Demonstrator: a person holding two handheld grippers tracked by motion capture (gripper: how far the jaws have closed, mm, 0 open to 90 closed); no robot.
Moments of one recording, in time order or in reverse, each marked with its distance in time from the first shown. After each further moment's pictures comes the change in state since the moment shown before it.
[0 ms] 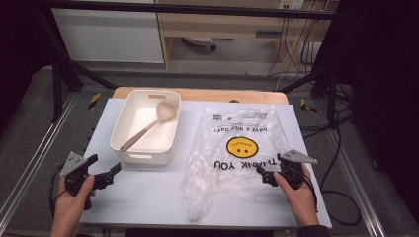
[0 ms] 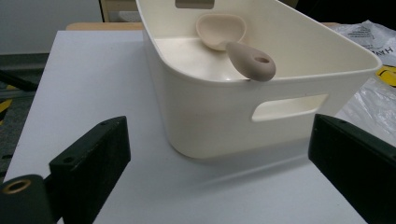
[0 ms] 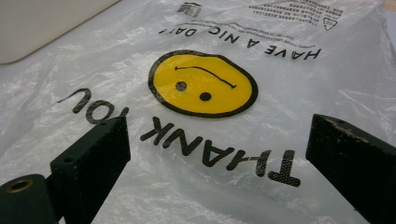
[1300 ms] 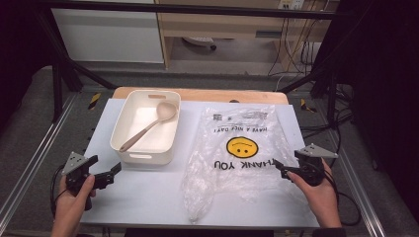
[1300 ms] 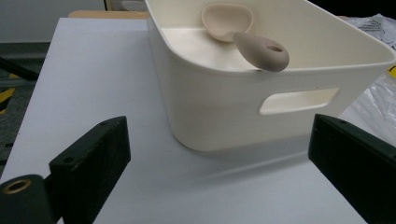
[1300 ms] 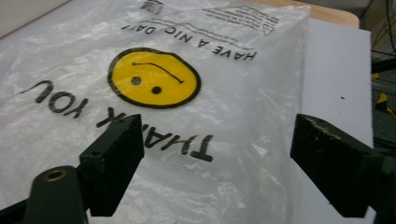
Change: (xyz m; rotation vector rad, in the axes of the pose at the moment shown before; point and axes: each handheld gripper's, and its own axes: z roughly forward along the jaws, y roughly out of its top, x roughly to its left) left arm 0.002 -0.002 0.003 0.033 0.016 -0.023; right arm -0.037 0.019 -0.037 0.074 -0.107 -0.029
